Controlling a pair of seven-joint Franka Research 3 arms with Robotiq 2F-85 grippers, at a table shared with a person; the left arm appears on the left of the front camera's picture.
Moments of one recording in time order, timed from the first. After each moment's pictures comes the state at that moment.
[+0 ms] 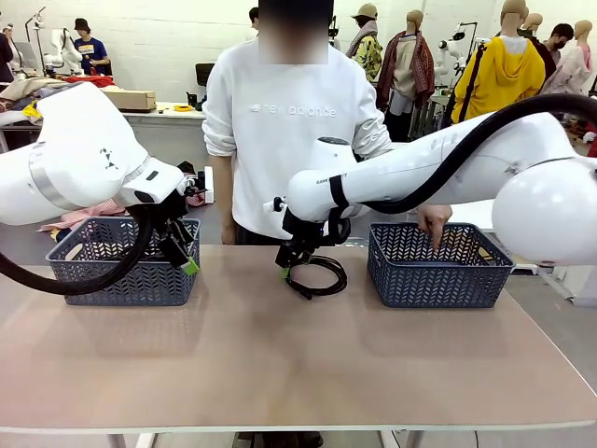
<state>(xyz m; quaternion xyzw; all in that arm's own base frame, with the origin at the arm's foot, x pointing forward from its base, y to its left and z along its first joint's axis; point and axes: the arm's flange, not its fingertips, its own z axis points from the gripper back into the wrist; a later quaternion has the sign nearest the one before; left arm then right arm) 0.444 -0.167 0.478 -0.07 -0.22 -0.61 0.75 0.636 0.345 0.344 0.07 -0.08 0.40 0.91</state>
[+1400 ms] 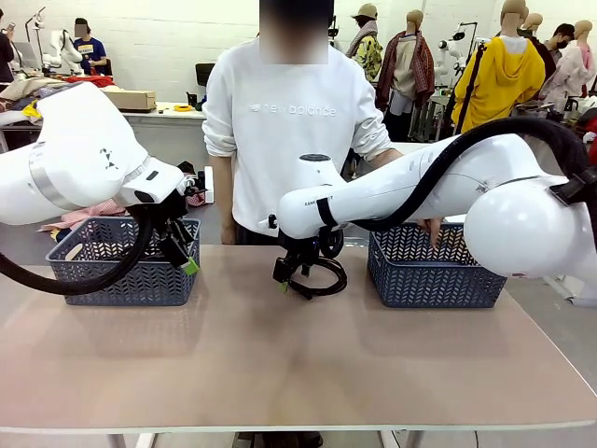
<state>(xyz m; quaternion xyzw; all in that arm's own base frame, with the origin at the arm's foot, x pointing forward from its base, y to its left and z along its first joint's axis) 0.444 -0.167 0.478 -0.07 -0.22 -0.61 0.75 0.641 0.359 0.305 0.02 -0.05 0.38 0.92</state>
